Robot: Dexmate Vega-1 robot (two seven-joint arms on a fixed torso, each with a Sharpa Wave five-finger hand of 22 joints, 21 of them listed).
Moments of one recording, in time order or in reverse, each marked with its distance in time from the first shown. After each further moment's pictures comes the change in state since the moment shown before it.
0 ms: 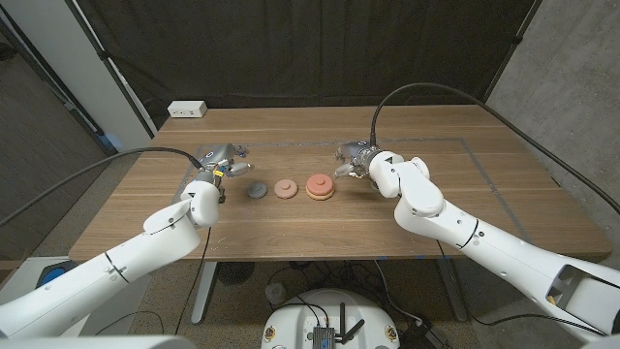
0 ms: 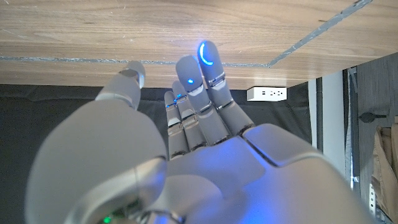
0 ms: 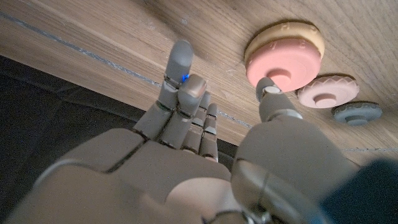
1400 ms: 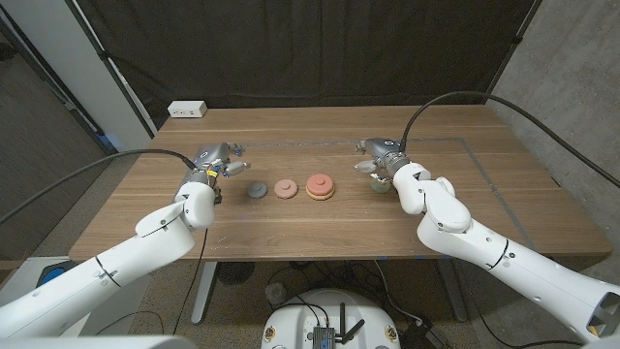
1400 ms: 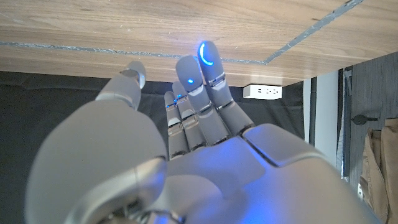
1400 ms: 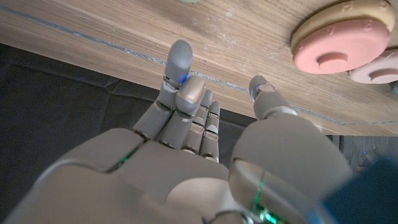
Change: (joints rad) left arm 0.045 0.009 -0.051 -0.036 -0.042 -0.008 0.029; left_hand 0.000 0.000 0.010 -0.001 0.000 -0.002 -0.002 0.000 0.000 -0.004 -0.004 0.000 -0.002 0.000 0.000 0.000 -0.004 0.000 0.000 0.004 0.001; right arm -0.153 -0.101 0.110 -0.064 0.148 -0.050 -0.355; right_hand 0.039 0.016 0.031 -0.004 0.031 0.043 -0.029 0.008 -0.003 0.042 -0.013 0.003 0.003 0.035 -0.018 0.043 0.002 0.026 -0.004 0.011 -0.003
